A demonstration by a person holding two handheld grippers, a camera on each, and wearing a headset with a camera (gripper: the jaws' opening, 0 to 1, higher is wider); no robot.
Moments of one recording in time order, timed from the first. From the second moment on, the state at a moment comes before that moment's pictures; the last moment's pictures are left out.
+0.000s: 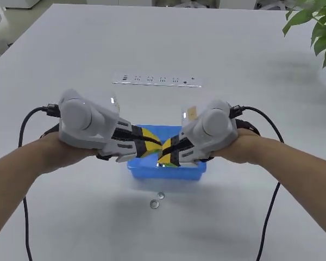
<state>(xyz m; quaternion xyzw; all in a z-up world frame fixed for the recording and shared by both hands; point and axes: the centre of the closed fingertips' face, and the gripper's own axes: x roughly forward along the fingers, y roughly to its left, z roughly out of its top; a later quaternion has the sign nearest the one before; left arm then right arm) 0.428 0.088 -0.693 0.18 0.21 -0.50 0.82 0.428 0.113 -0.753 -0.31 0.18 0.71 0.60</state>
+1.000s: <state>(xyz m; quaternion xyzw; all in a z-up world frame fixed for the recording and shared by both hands) 0.426 0.092 -0.685 0.18 0.21 -0.48 0.83 0.431 0.090 -0.735 -0.25 0.22 0.65 0.68</state>
